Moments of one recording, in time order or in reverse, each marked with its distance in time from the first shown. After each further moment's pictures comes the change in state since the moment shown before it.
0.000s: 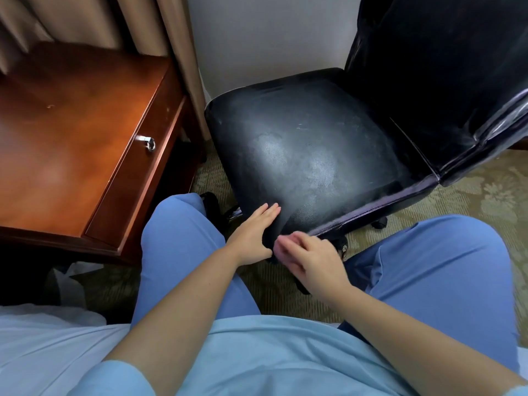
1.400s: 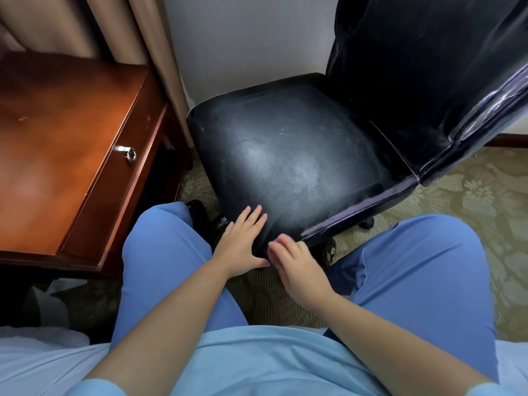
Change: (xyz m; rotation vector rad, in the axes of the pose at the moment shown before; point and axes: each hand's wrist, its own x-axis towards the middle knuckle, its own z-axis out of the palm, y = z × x) left_hand 0.004 0.009 0.006 0.328 0.009 -0.010; right_hand -0.003 -0.002 0.013 0.091 0.000 0.109
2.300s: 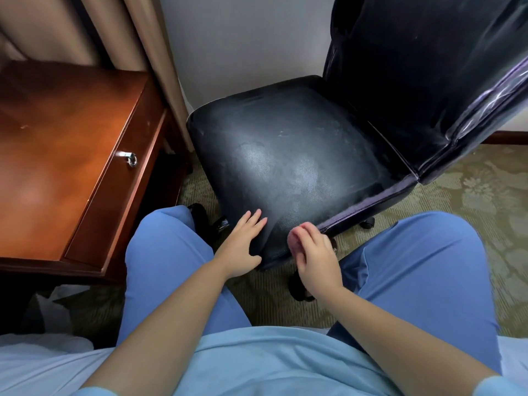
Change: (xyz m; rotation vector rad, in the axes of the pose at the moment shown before) left_hand -0.003 -0.007 0.001 -0.307 0.013 0.011; right_hand 0.004 0.008 -0.013 0.085 0.205 0.273
